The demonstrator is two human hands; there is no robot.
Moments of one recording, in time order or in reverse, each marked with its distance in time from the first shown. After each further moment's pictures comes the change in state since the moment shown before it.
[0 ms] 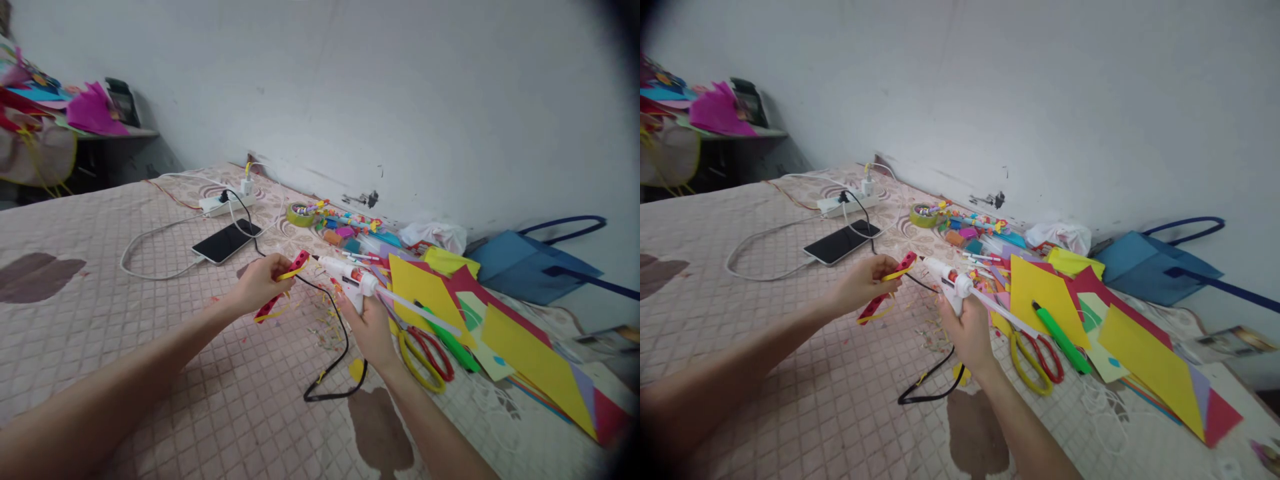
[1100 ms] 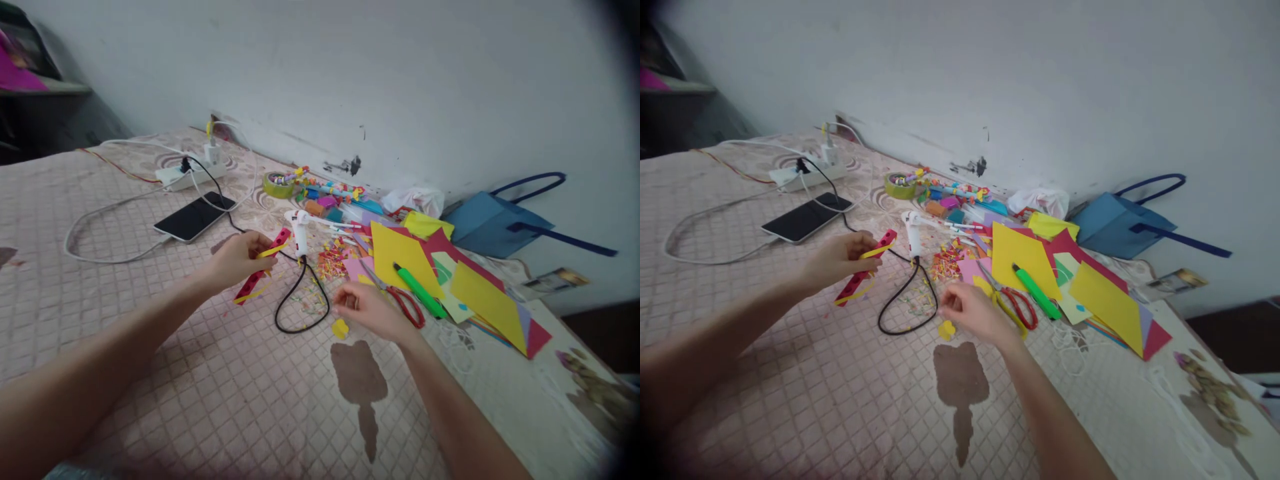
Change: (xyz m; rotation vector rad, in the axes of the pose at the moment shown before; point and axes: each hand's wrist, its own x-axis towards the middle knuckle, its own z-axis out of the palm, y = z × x) left_hand -0.001 -0.001 0.003 -0.081 -0.098 -0.111; right_hand -0.023 0.029 -0.046 -0.064 -0.539 0.128
